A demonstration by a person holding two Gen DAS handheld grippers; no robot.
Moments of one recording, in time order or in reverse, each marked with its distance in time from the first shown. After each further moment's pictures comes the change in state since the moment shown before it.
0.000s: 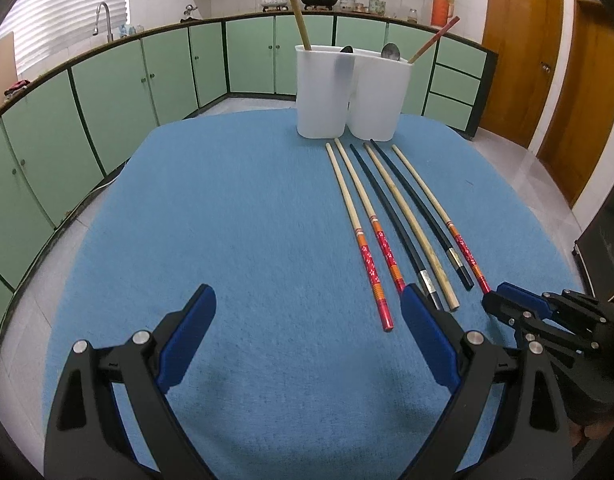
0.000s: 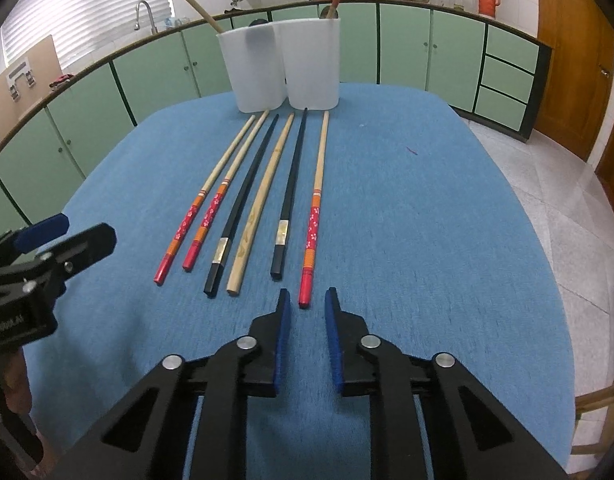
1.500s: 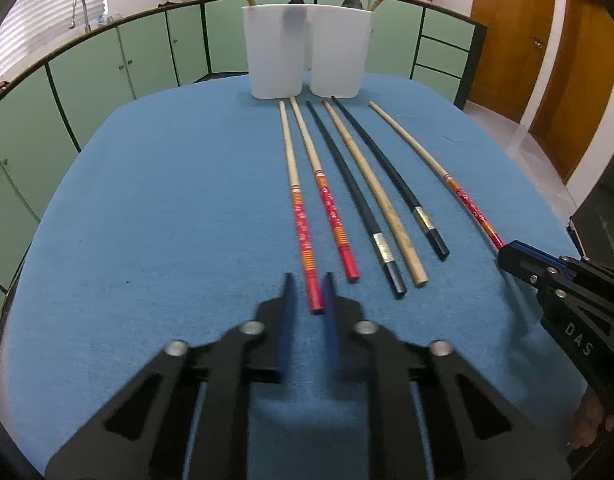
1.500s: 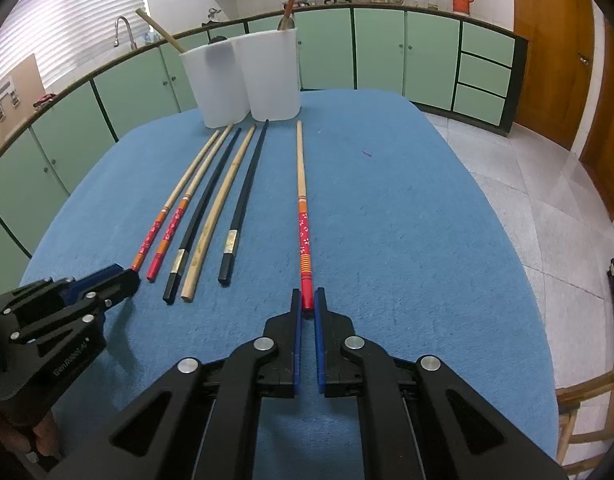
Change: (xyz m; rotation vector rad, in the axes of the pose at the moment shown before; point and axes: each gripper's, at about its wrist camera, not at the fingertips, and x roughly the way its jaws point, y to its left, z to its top) left arm 0.032 -0.045 -0.017 0.038 0.087 -0.032; right arm -0.007 -0.030 -0.003 0.060 -0.034 -0.039
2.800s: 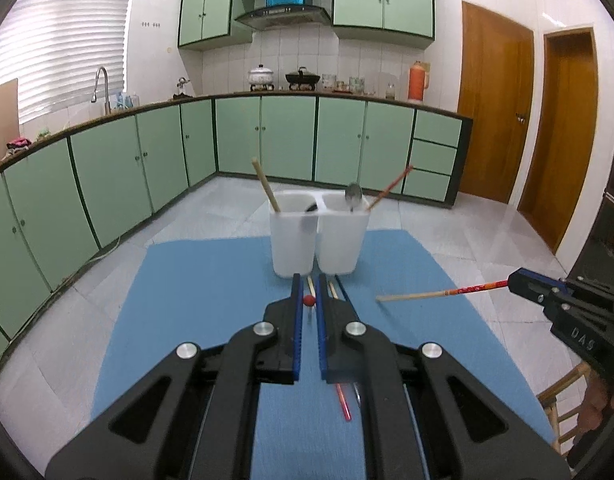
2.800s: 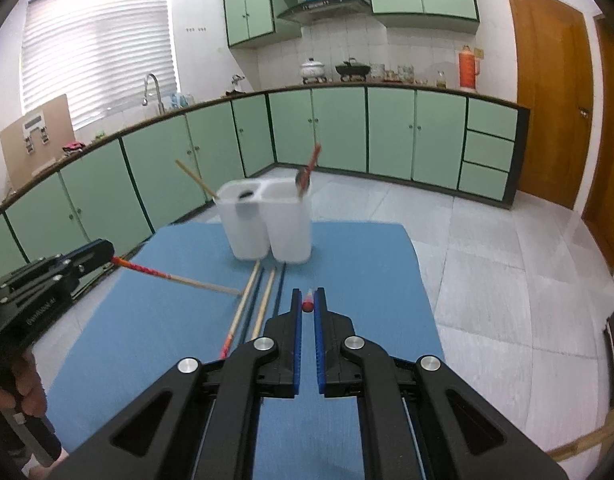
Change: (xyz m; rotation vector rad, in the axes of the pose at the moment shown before) left arm -0.123 0.022 0.102 -0.007 -0.371 -0.006; right arm -0.106 0.000 0.102 -0.057 -0.258 0.049
